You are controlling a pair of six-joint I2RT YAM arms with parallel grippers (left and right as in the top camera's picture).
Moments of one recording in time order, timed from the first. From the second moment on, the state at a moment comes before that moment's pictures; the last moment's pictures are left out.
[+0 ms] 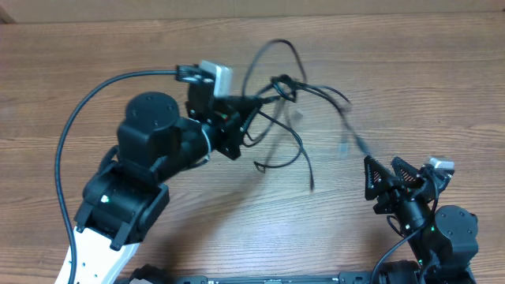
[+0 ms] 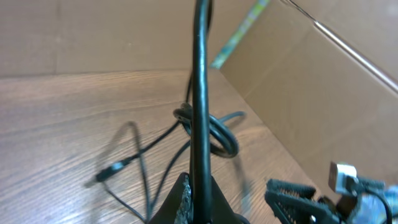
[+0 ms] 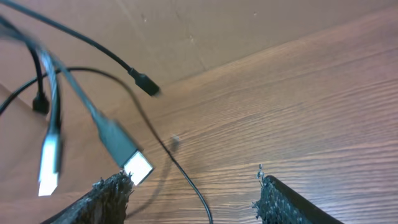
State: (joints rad) left arm -0.46 1.08 1.27 -0.48 0.38 -0.44; right arm 0.07 0.28 0.50 -0.49 -0.17 0.42
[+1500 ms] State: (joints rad) left arm -0.48 1.32 1.27 -0.13 0.97 -0.57; right arm 0.07 0.28 0.50 -0.16 -0.60 0.93
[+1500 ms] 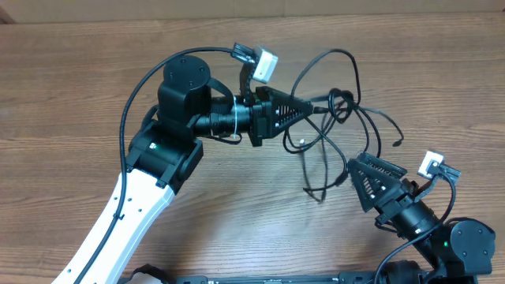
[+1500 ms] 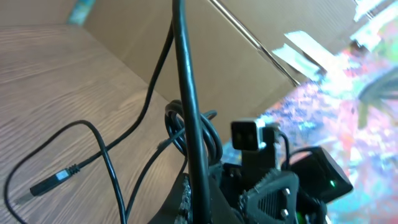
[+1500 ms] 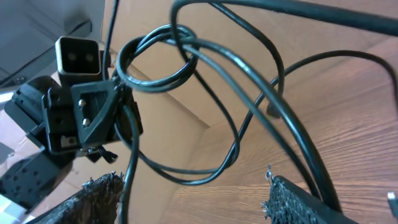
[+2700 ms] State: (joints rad) left arm -0.70 1.32 1.27 -0.17 0.86 -0.52; right arm 0.07 0.28 0.50 -0.18 -0.59 0.64
